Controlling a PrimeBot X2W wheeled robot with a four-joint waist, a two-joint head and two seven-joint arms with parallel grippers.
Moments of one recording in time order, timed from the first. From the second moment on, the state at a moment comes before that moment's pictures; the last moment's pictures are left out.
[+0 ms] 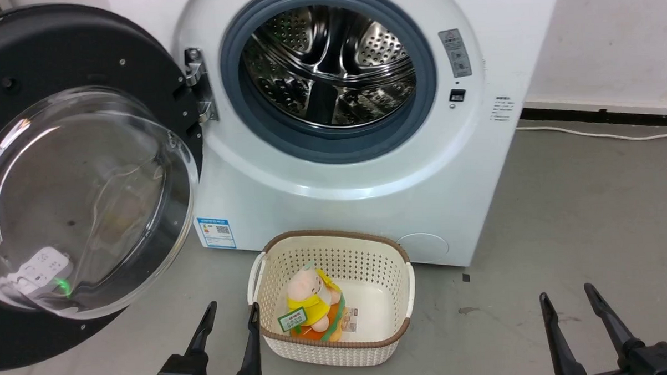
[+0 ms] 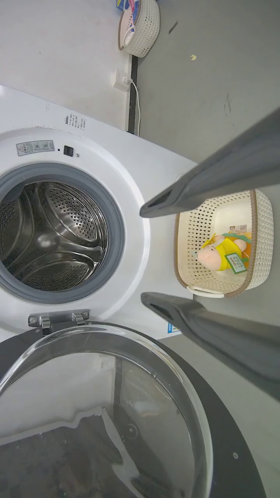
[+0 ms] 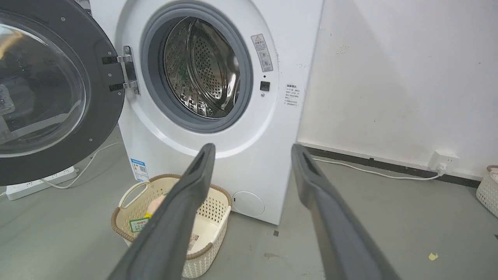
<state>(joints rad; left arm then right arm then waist) 0.06 0.05 -0.11 0.14 -0.10 -0.01 -0.26 0.15 -0.05 -0.08 -0.01 0.00 0.13 -0.26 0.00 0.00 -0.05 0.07</state>
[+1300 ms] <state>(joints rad) 0.08 0.05 -0.15 0.16 -0.08 0.01 -0.25 0.15 -0.05 -0.07 0.04 0.00 0.13 -0.25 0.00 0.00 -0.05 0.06</state>
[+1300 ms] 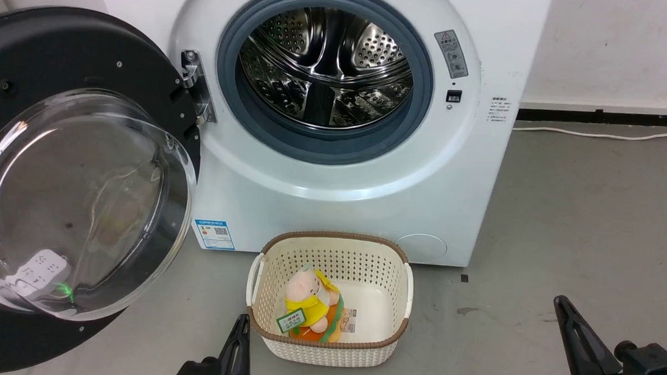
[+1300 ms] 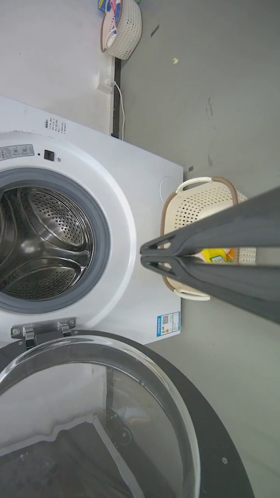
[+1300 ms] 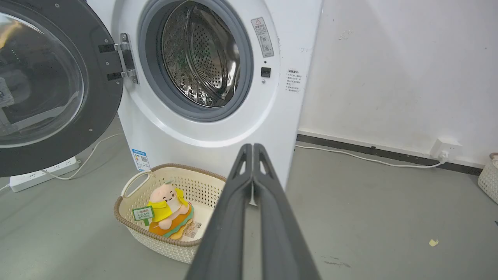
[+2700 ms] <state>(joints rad) 0.06 0.05 -0.10 0.10 -0.05 0.01 -0.16 0.10 -0.05 -0.05 0.03 0.00 0.13 -0.16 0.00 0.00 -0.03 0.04</state>
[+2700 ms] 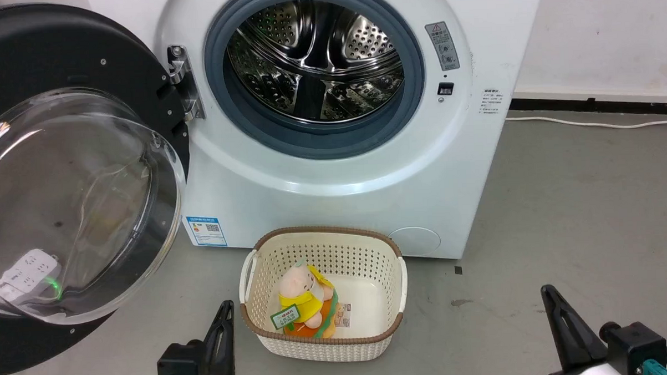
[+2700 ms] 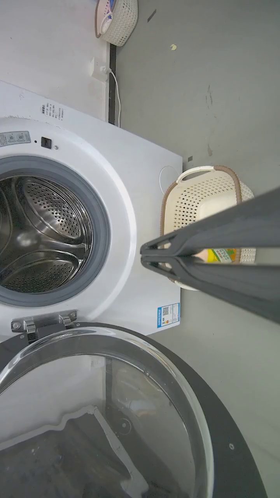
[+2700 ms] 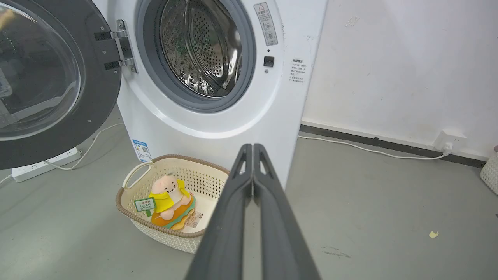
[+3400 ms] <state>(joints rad) 0.05 0.05 -0.07 0.08 -0.04 0.01 -0.11 0.07 -0.05 -0.03 0.02 0.00 0.13 -0.11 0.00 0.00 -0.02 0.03</state>
